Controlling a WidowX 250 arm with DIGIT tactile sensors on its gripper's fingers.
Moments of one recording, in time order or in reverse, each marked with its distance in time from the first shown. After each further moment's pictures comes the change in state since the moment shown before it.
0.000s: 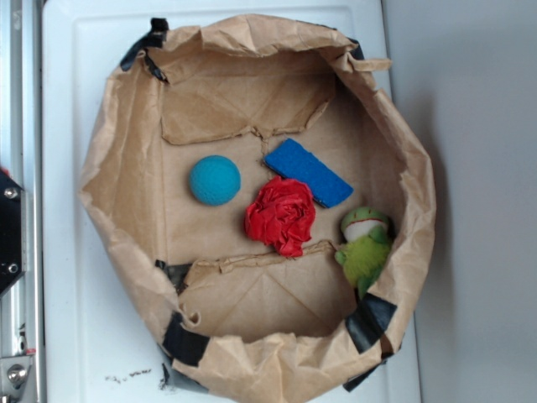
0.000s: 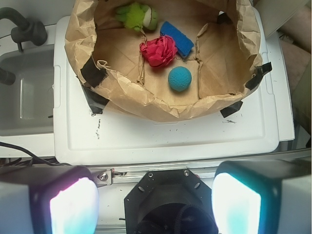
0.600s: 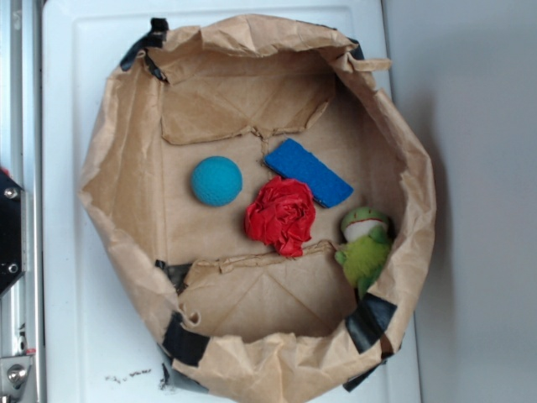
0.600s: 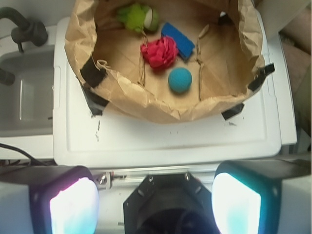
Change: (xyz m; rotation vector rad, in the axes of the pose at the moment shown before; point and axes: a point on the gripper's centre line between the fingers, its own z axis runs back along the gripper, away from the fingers) arm 0.000 0.001 -0.005 -0.004 -0.061 -0.010
